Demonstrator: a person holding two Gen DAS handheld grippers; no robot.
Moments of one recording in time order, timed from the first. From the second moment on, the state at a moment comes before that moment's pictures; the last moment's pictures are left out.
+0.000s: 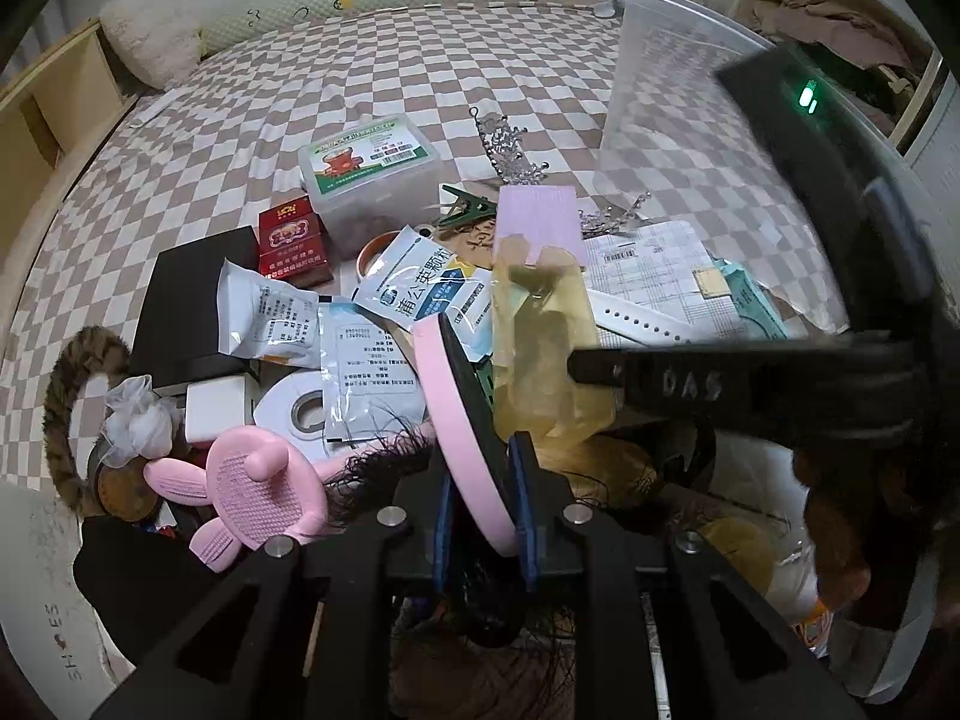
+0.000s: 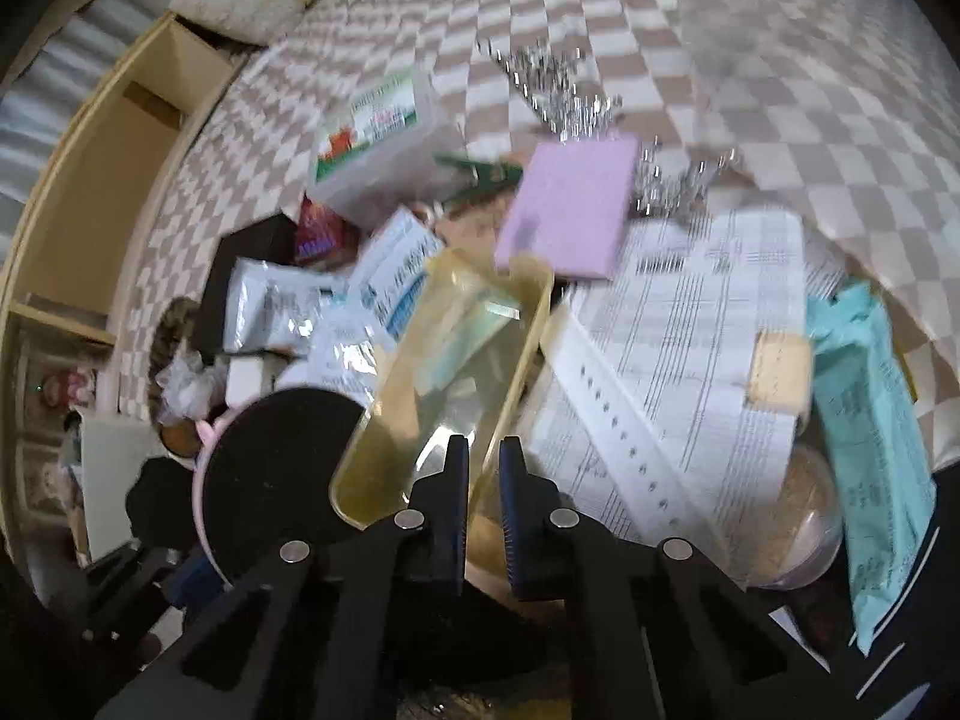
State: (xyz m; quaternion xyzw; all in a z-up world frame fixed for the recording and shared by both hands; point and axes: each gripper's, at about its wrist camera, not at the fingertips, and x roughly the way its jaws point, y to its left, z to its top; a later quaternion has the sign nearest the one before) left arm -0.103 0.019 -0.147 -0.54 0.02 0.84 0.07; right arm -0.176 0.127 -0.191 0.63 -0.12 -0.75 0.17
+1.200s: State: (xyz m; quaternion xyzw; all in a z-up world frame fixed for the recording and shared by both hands) left arm -0.099 -0.001 -0.074 -0.46 -0.13 0.87 0.11; right arm -0.162 0.202 -0.114 0.53 -0.28 -0.77 0.20
